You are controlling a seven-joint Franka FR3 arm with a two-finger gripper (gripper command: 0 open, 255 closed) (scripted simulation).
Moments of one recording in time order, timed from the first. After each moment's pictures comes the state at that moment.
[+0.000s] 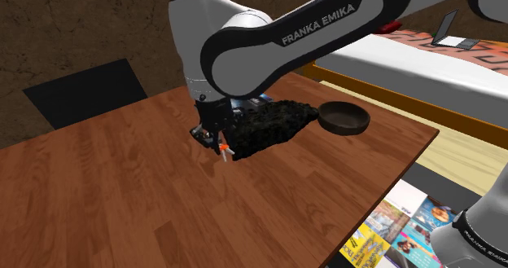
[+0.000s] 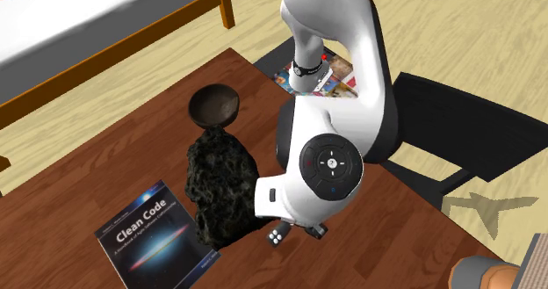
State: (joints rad) arm 0.25 0.32 0.48 -1.68 -0.20 1.98 0.79
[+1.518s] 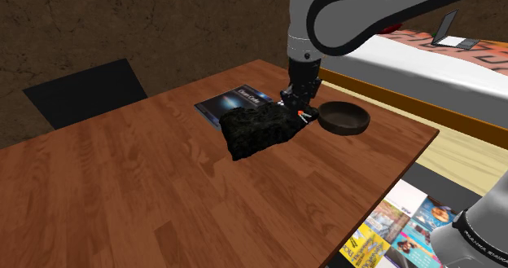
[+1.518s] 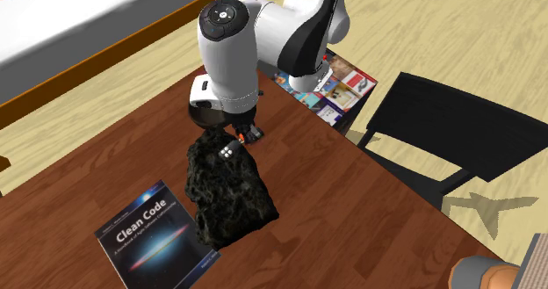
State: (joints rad) arm 0.02 -0.21 0.31 -2.23 0.05 2.06 0.31
